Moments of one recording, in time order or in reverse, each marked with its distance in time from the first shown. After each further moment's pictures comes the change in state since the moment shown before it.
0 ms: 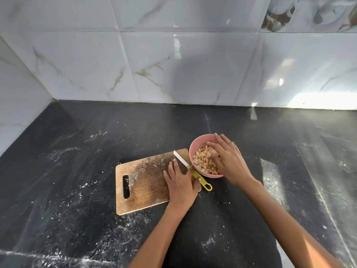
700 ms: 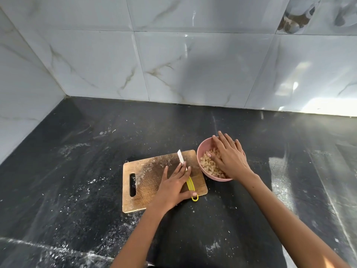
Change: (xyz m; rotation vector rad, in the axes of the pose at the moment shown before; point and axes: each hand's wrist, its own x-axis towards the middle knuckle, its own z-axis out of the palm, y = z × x) left_hand 0.006 -0.061 -0.022 0.143 -0.301 0.292; right_hand 0.036 0.007 0.020 -0.250 -0.116 0.025
